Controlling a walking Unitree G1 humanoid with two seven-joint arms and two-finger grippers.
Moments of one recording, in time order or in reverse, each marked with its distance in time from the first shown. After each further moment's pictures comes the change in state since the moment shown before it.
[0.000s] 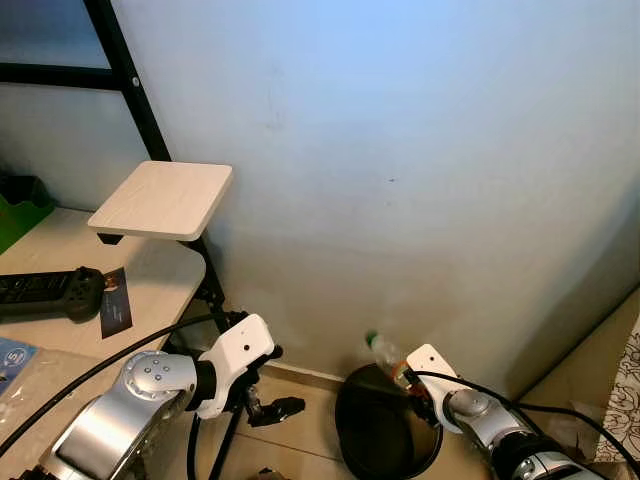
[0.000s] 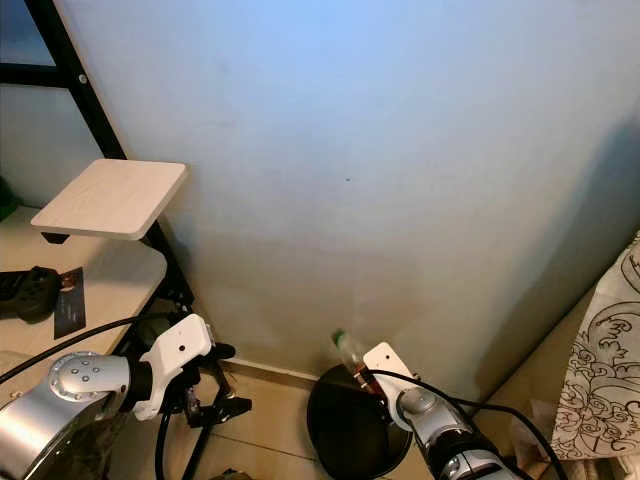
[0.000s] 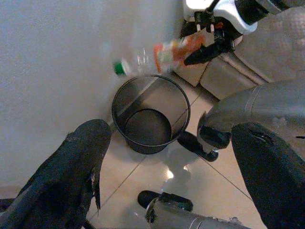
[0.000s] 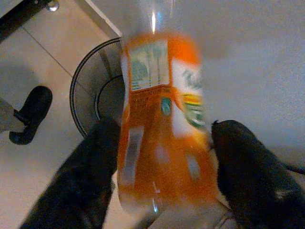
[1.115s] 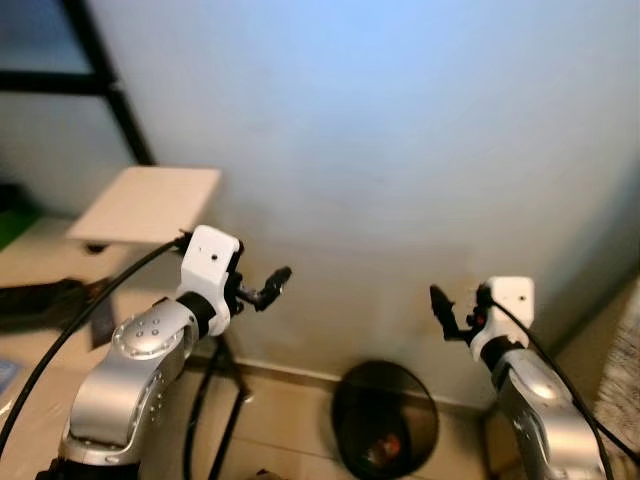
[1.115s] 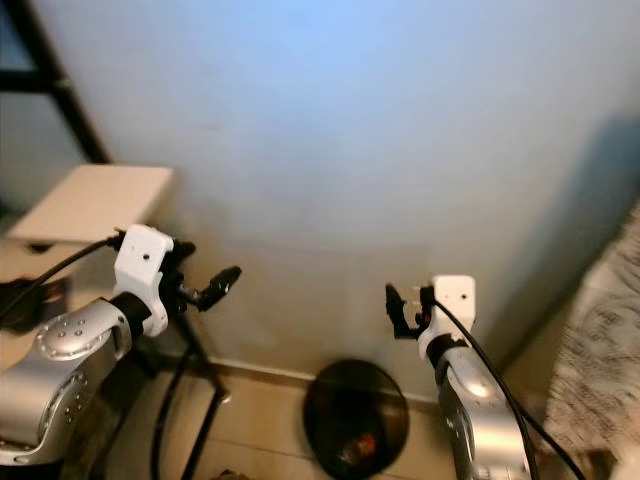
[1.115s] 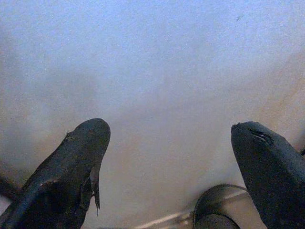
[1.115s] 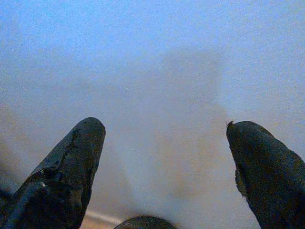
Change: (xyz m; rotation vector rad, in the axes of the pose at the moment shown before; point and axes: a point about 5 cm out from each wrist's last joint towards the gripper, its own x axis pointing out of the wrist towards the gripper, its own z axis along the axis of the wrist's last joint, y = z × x) left arm -0.023 0.040 0.058 -0.187 -0.377 0.637; right arm -0.104 -0.047 0.064 0.520 -0.745 -0.242
